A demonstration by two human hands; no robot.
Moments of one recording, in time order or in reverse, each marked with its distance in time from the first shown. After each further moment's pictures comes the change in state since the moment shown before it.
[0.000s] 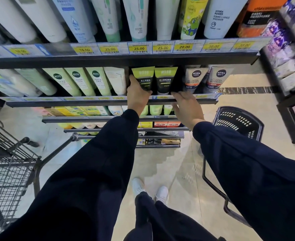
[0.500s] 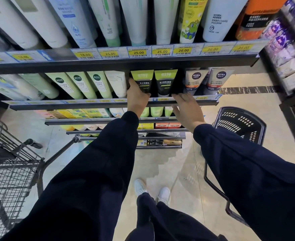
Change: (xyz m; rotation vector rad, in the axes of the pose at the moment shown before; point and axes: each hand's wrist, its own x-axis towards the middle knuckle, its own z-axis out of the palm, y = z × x) left_hand 0.007 -0.004 -0.001 0.013 -0.003 -0.030; right_hand -0.002 0.000 -0.002 0.016 0.009 -0.012
